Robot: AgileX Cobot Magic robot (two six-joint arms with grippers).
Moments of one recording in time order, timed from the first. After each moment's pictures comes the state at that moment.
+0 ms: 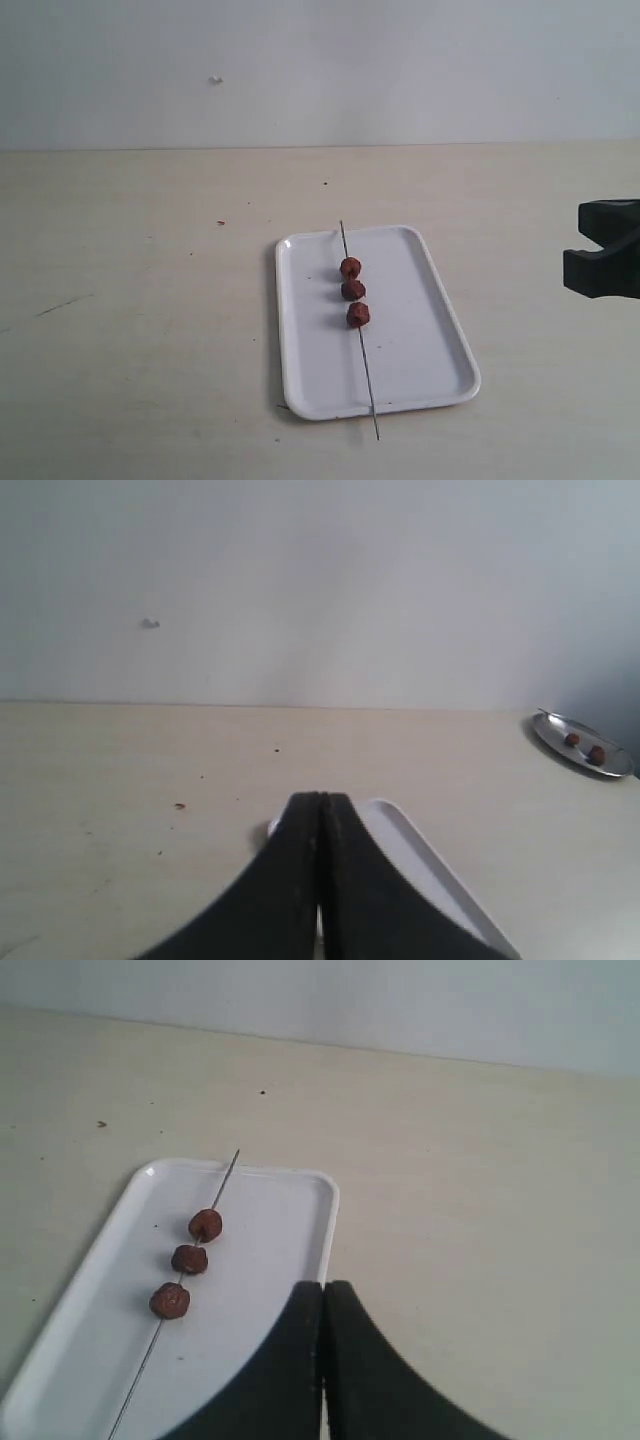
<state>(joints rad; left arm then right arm) -0.44 0.45 -0.47 -0.25 0.27 -0.04 0.36 0.83 -0.45 -0.74 0.27 0.86</state>
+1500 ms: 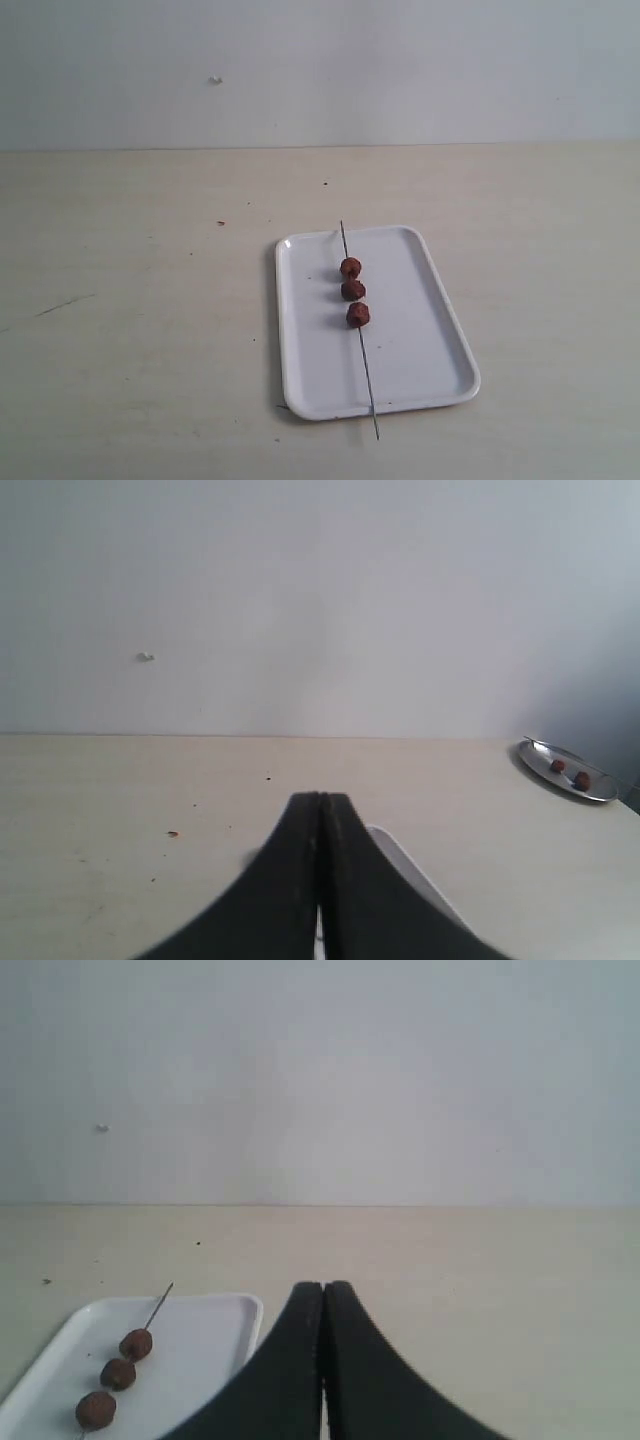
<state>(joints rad) -0.44 0.36 -0.45 -0.25 0.27 -0.04 0.02 0.21 -0.04 -0.79 0.00 0.86</state>
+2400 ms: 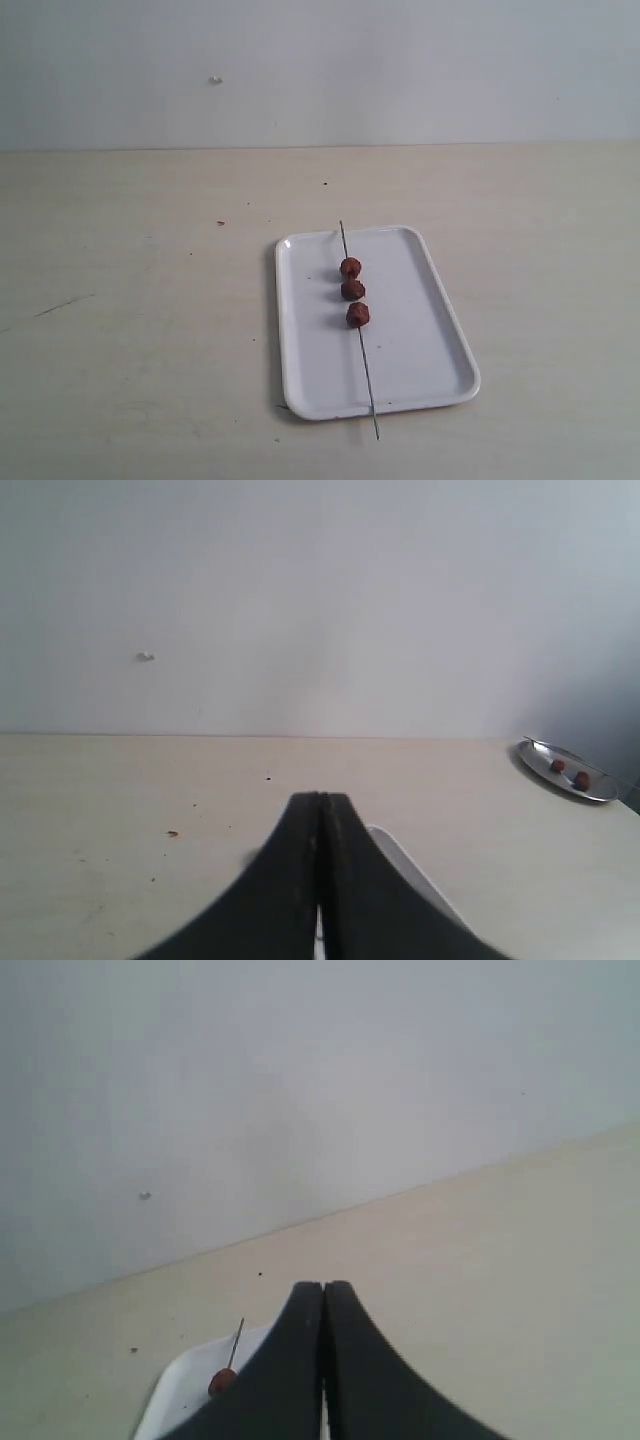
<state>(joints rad) -0.44 0.36 -0.45 -0.25 0.27 -0.04 0.02 0.18 -0.01 -0.18 -0.02 0.58</state>
